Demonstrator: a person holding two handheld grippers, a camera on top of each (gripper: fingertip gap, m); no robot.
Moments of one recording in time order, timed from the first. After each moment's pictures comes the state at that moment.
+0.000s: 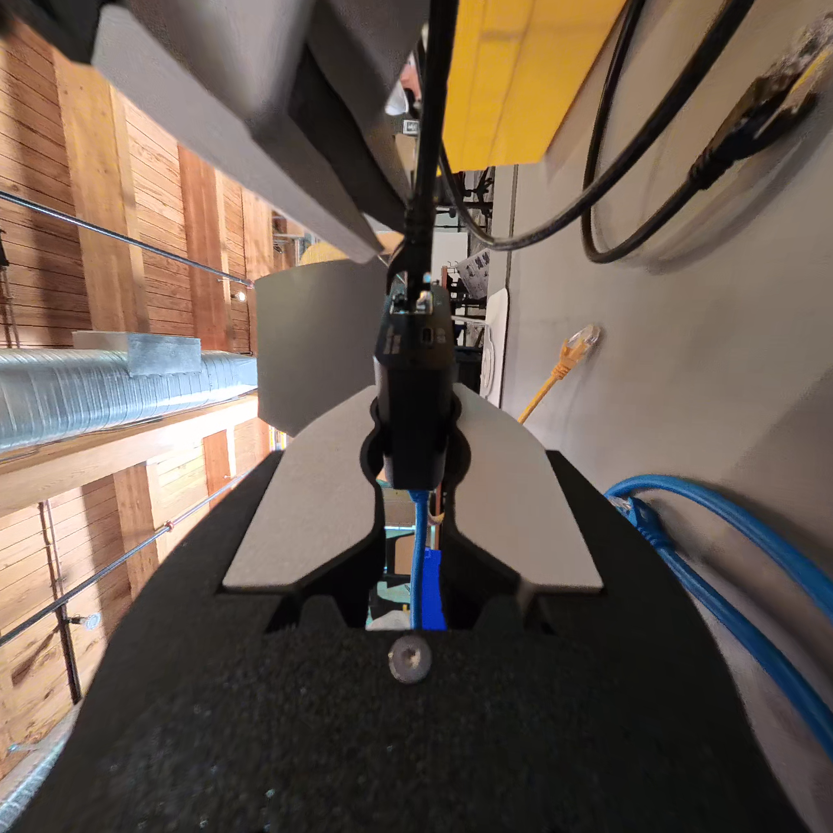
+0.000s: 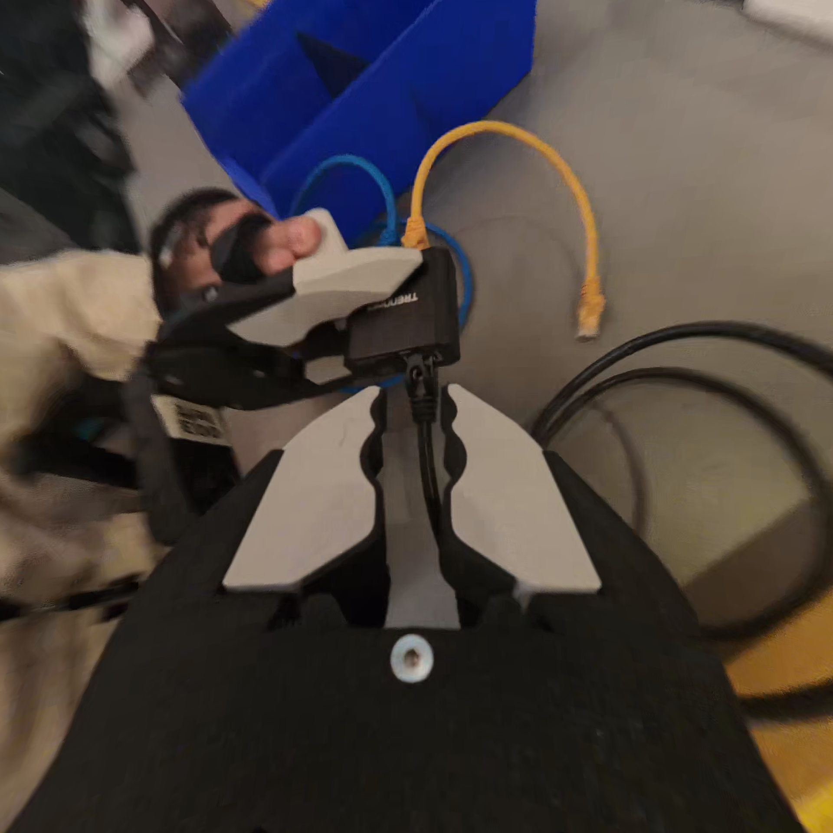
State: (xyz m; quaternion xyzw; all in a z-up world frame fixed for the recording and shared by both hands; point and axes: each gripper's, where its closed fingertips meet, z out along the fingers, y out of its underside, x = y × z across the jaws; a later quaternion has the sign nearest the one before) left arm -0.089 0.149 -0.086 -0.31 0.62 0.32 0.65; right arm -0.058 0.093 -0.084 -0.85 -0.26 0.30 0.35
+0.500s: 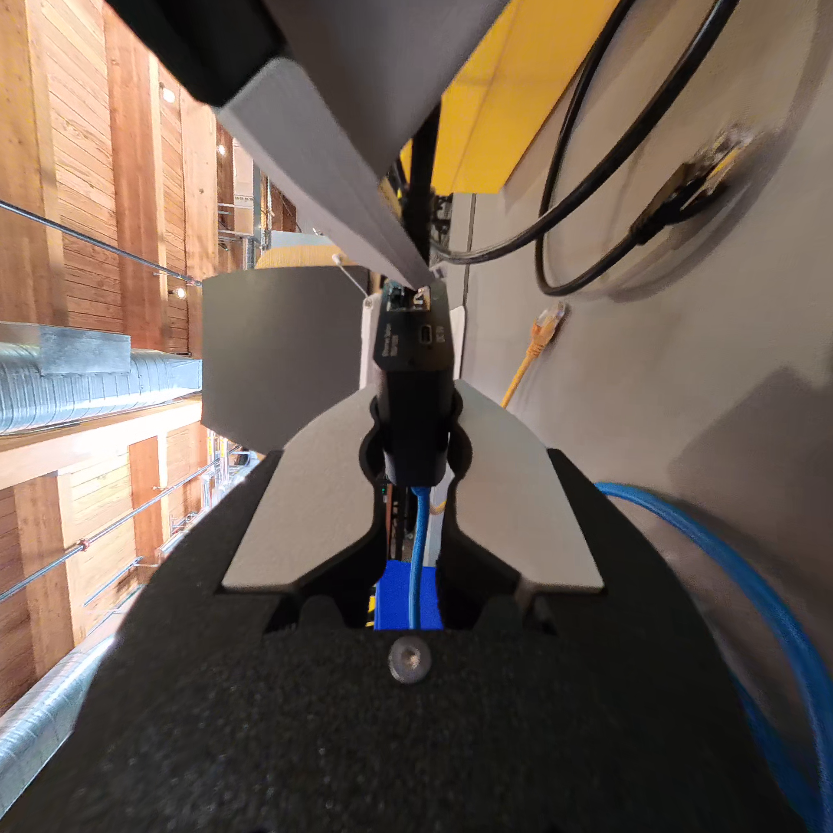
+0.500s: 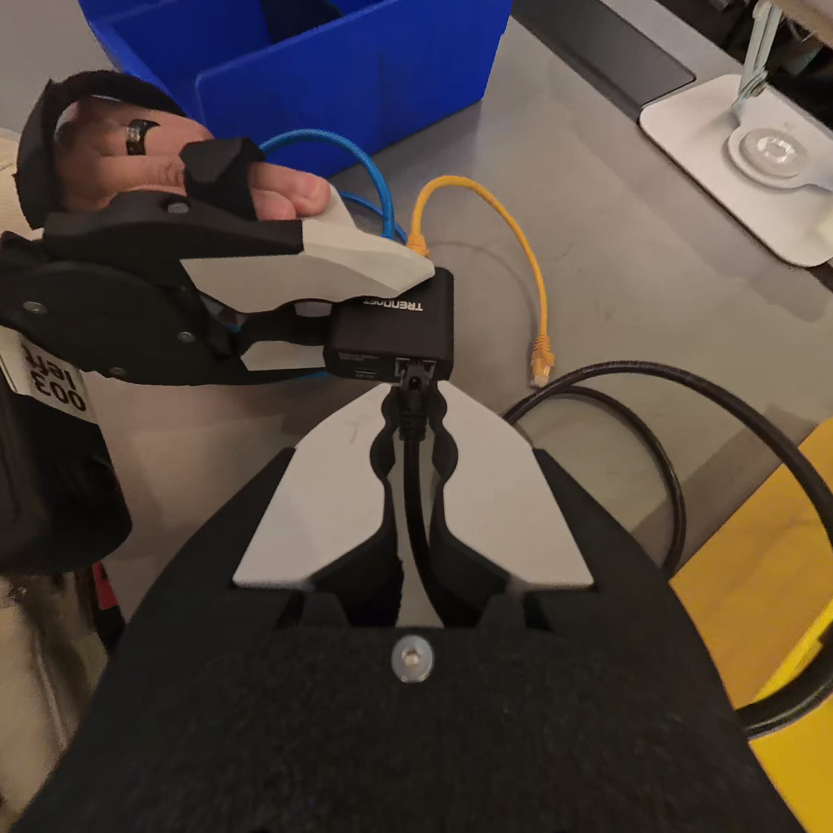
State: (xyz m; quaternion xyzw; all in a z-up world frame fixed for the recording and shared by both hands) left arm -0.083 0.142 -0.097 -0.35 0.64 0.26 0.63; right arm -0.058 0.091 -0.095 -0.84 -0.33 0.14 0.41
